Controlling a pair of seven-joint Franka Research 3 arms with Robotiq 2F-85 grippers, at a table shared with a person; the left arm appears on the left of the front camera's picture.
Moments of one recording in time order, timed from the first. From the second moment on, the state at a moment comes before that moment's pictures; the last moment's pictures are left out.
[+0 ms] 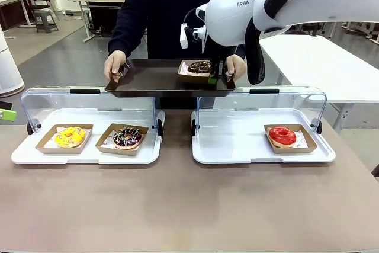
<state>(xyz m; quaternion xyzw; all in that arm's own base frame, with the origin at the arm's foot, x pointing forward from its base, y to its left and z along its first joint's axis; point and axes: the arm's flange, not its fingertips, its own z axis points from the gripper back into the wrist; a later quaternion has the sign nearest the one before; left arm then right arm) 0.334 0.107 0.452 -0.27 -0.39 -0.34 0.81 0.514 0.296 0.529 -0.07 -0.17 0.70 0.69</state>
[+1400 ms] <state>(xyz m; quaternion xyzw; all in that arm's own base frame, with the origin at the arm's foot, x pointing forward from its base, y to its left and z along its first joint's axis) 0.334 0.107 0.452 -0.27 -0.39 -0.34 0.81 0.489 0.282 0.585 -0.03 -0.19 0.69 0.70</state>
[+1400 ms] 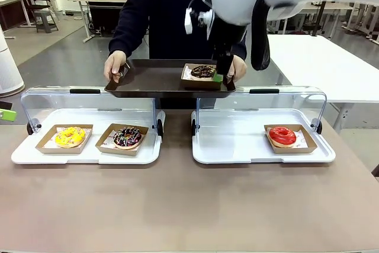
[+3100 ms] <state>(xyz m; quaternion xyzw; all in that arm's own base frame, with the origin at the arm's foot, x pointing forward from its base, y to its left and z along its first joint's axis) 0.334 0.107 0.453 -0.27 -0.39 -0.34 0.81 0.339 -0.006 0.574 0.18 -0.43 0.57 0.67</state>
